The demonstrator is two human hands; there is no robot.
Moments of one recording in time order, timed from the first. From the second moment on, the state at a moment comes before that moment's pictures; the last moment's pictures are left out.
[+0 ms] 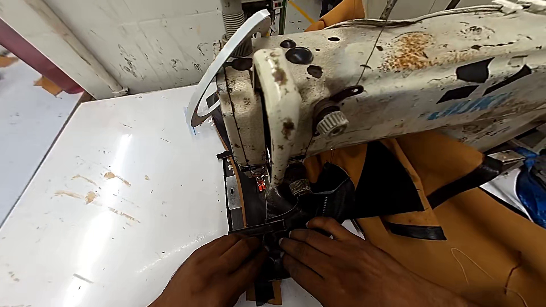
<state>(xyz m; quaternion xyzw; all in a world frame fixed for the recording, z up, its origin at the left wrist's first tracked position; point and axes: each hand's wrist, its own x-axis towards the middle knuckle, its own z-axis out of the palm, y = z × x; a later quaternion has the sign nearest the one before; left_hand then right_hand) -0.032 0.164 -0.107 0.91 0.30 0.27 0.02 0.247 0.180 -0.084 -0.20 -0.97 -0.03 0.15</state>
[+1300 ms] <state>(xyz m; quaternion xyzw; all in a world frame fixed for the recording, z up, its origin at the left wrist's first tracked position) -0.011 0.193 -0.084 0.75 0.48 0.39 0.25 0.232 0.223 -0.067 -0.33 -0.88 -0.02 0.33</state>
